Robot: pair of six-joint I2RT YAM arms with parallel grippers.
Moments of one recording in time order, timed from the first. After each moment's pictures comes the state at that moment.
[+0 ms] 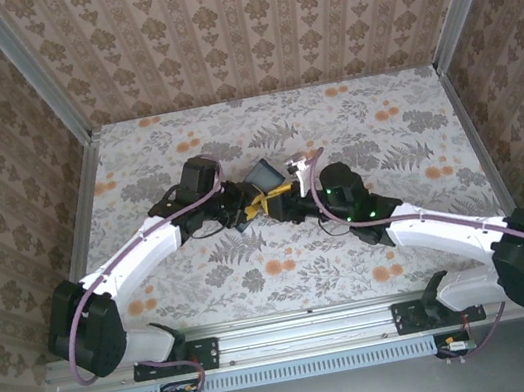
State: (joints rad) left arm -0.60 1.37 0.95 -0.34 0.47 -1.36; right arm 0.74 1.28 0.71 0.30 -0.25 0.52
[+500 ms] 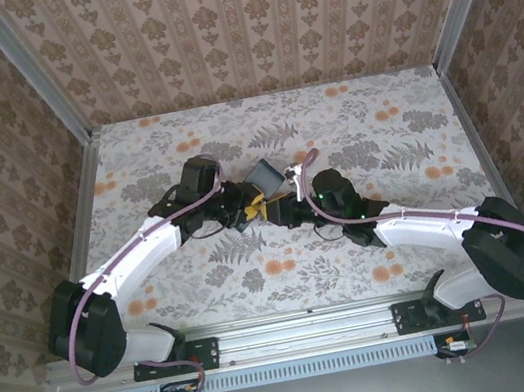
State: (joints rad) left arm -0.60 1.37 0.95 -0.35 0.47 -1.36; right arm 0.74 1.38 0.67 0.42 -0.28 0.66
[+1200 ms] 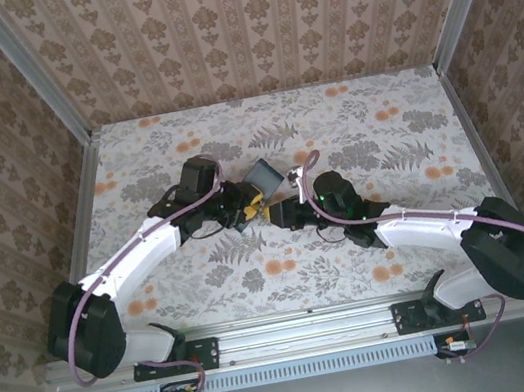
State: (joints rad) left arm -0.60 1.36 0.95 -0.35 0.46 -1.36; right arm 0.73 1.38 0.64 0.40 -0.28 0.68
